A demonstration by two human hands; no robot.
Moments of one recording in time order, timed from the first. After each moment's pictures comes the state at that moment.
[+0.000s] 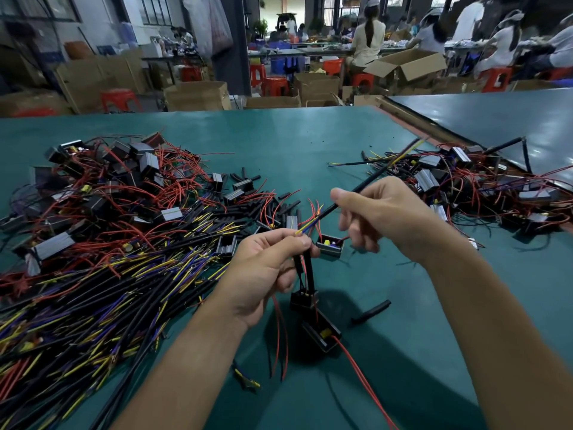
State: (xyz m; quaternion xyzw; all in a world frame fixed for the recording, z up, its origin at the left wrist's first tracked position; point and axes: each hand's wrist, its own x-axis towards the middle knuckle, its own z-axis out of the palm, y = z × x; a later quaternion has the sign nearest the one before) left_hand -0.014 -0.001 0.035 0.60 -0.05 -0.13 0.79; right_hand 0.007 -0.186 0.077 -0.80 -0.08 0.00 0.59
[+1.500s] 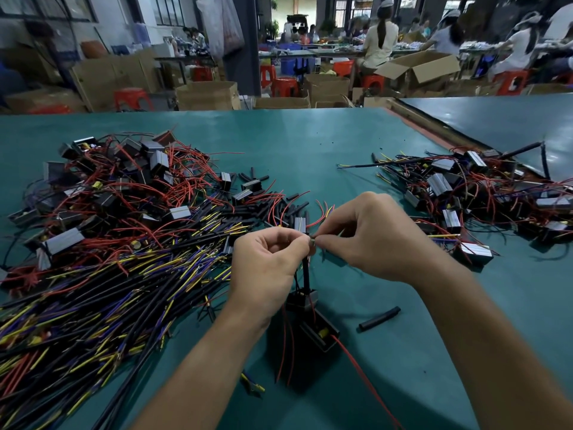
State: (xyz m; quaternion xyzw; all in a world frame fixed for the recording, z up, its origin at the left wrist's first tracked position) left_hand -0.009 -0.010 0.022 0.68 -0.03 0.09 0.73; right_hand -0.001 -0.165 0.068 -0.93 -0.17 -0.11 0.31
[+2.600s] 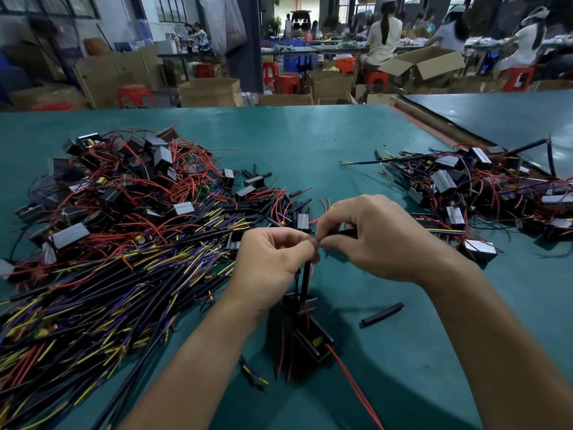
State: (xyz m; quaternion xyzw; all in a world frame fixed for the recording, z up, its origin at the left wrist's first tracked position) left_hand -0.011 -0.004 0.031 0.71 -0.06 0.02 0.70; right_hand -0.002 -0.167 0.070 -0.94 -0.23 -0.10 0.24
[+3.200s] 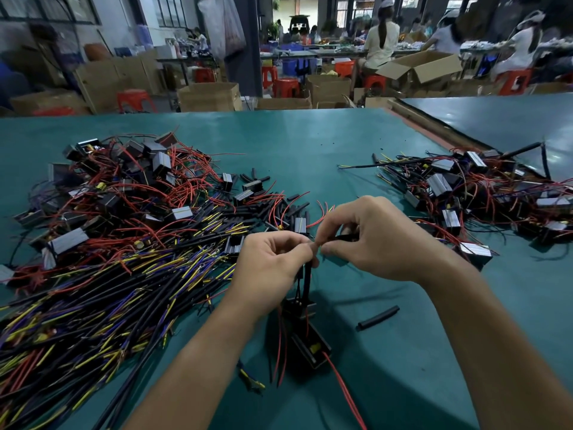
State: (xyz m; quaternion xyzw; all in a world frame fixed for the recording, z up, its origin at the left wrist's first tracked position) left_hand -0.014 -0.004 0.031 0.73 -0.07 0.02 0.68; right_hand -0.001 -0.173 0.071 -0.93 -0.22 -0.07 0.29
